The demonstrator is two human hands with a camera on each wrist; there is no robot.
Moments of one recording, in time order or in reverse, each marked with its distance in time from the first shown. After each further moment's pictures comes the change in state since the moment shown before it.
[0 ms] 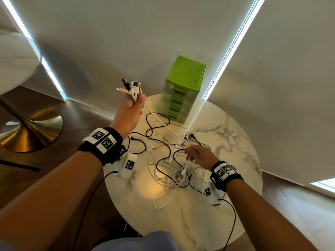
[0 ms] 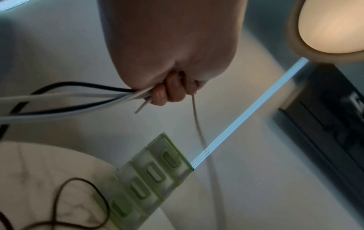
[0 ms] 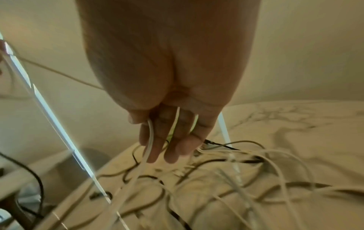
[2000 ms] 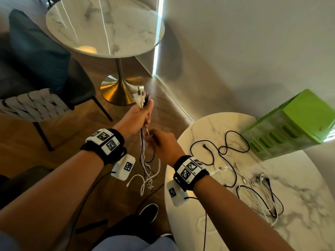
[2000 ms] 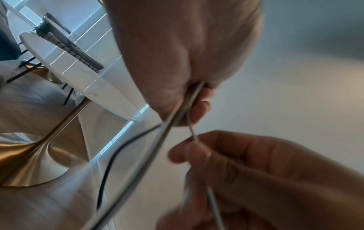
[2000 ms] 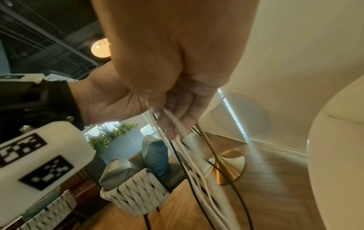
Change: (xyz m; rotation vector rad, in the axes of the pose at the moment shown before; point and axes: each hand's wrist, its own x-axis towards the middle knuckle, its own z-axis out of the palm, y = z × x) left_hand -0.111 -0.049 -0.241 0.010 0.354 -0.281; right_hand 0.059 -0.301 0.228 -0.002 -0.294 -0.789
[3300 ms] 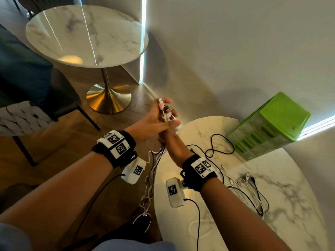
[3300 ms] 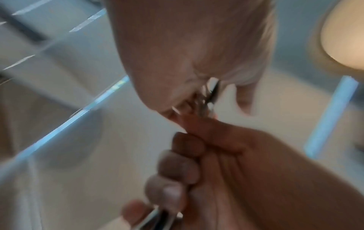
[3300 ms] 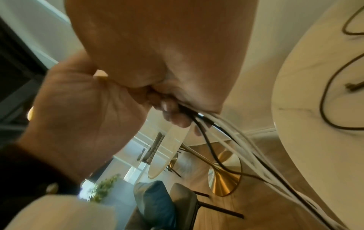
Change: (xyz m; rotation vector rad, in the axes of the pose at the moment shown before) left_hand 0.018 0.036 0.065 -0.088 -0.365 0.273; right_hand -0.008 -0.014 -0.066 0.625 0.055 0.396
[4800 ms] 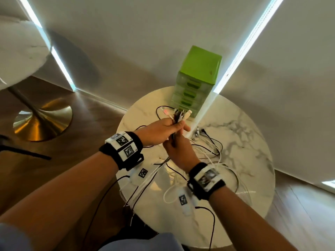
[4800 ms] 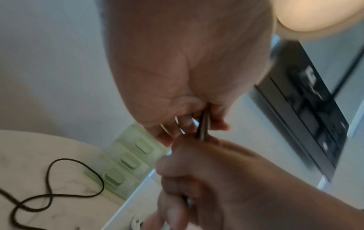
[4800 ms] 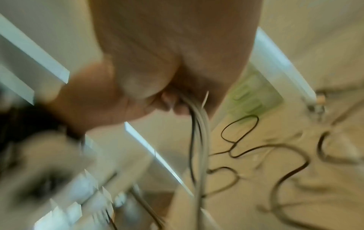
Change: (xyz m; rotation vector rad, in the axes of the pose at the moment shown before) left_hand 0.028 0.002 0.213 0.326 -0.662 -0.193; right_hand -0.161 0.079 -0.114 -0.274 0.560 0.052
